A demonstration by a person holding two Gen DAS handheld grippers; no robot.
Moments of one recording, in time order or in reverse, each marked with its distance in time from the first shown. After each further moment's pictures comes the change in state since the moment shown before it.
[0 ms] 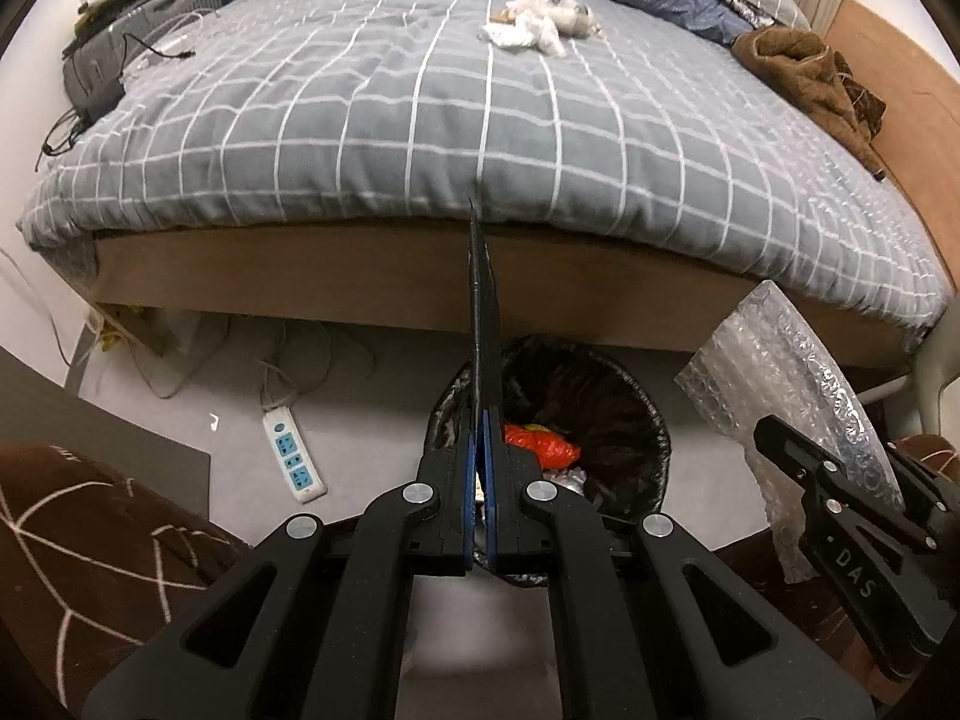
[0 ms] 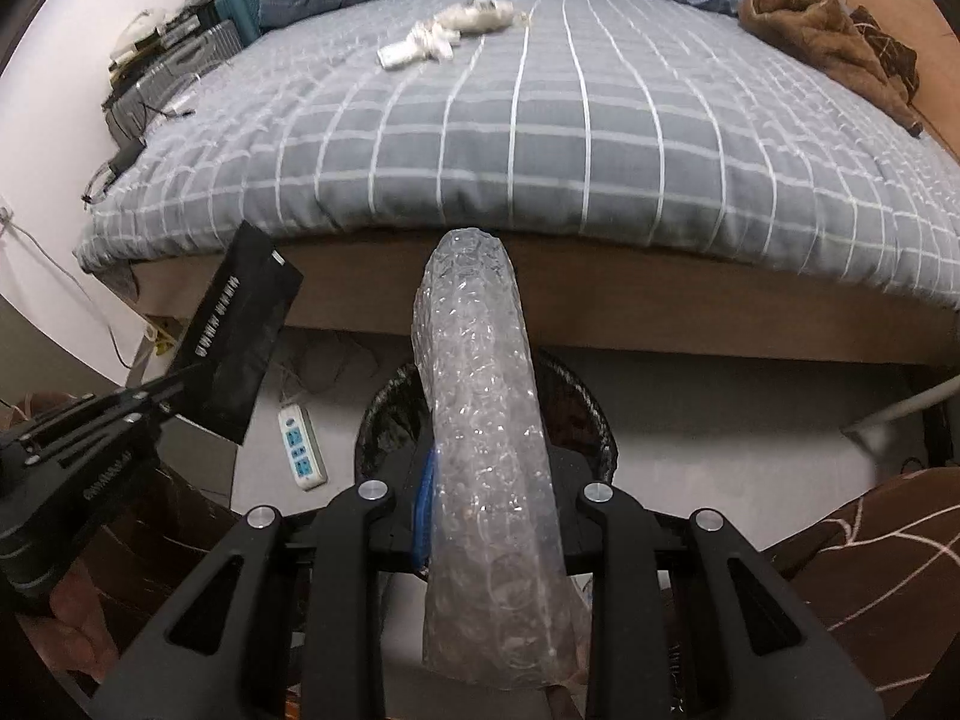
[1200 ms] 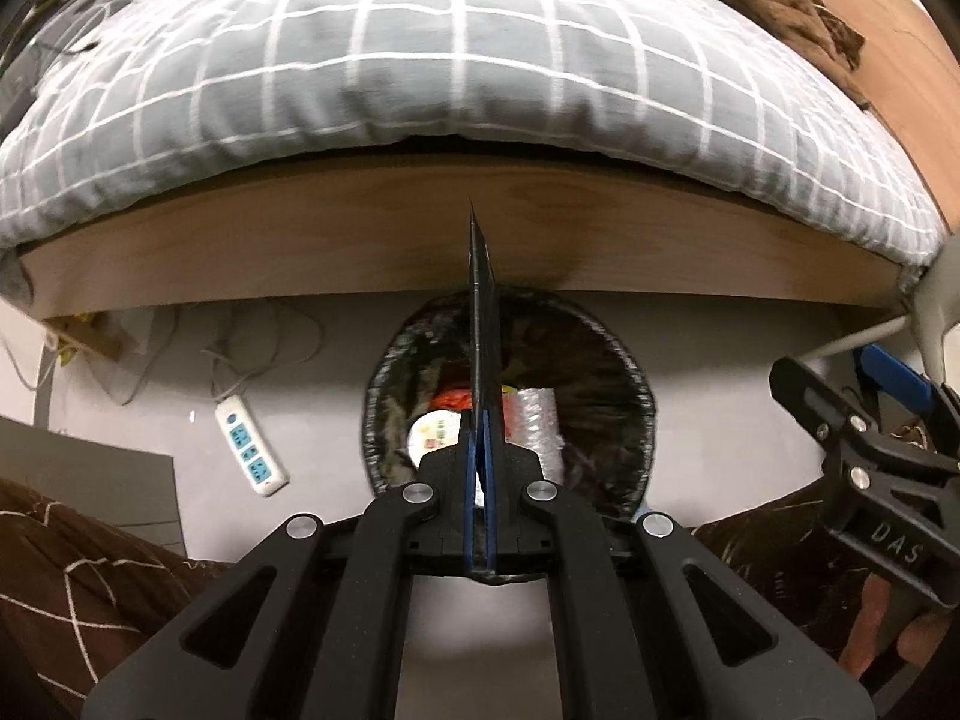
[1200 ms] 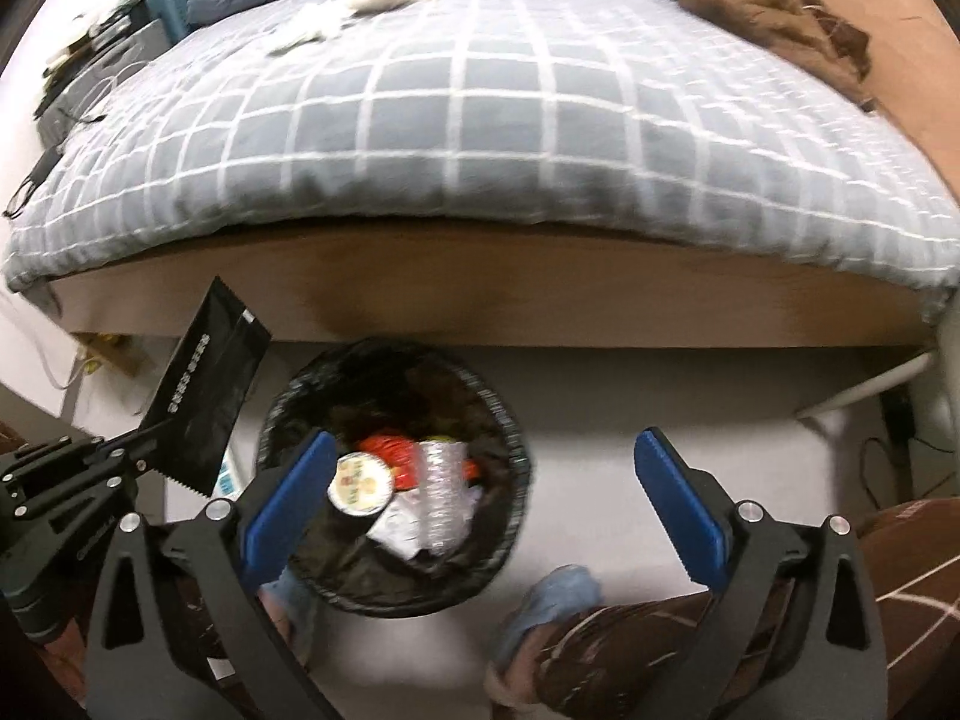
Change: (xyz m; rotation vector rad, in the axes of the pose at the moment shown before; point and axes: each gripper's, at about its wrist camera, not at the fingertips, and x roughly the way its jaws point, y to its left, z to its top) left arm 0.059 -0.049 0.000 0.102 0.112 -0.067; right arm 0.028 -0.062 0.010 0.057 -0.030 -0.165
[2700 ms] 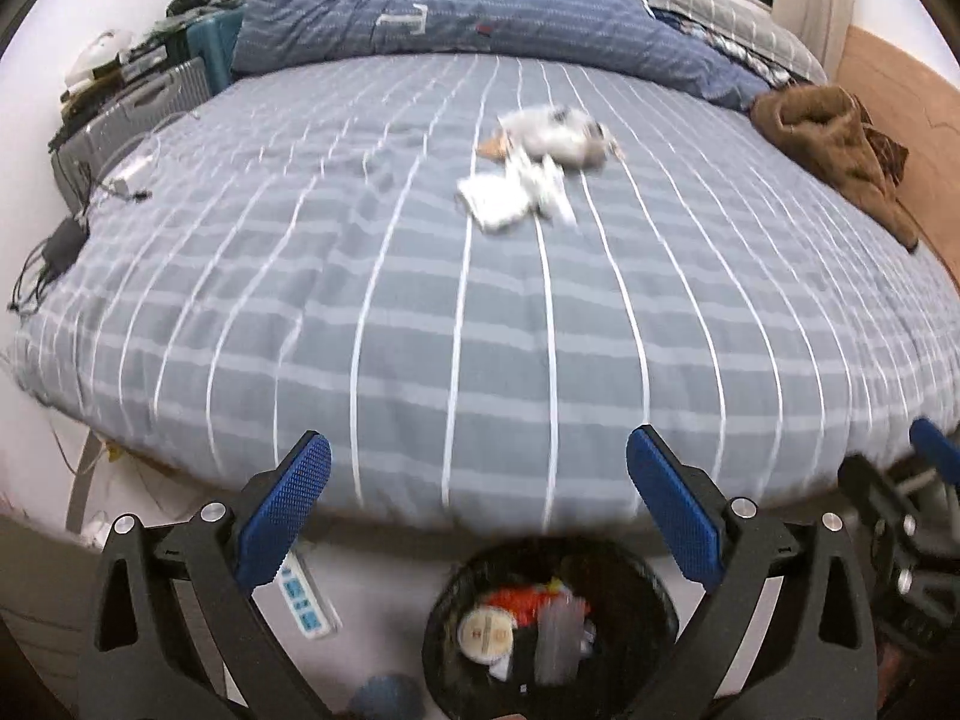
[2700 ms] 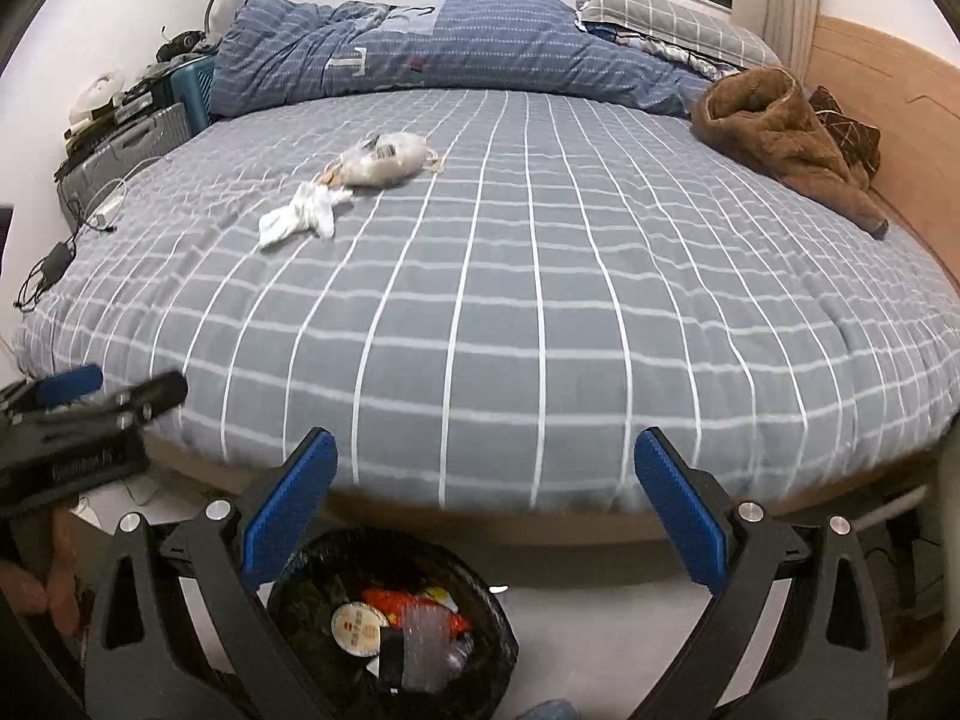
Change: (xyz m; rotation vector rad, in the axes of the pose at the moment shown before) left arm -0.042 0.030 0.158 -0.081 -0.300 0.144; right arm -0.014 0.007 0.133 -0.049 -0.245 0.057
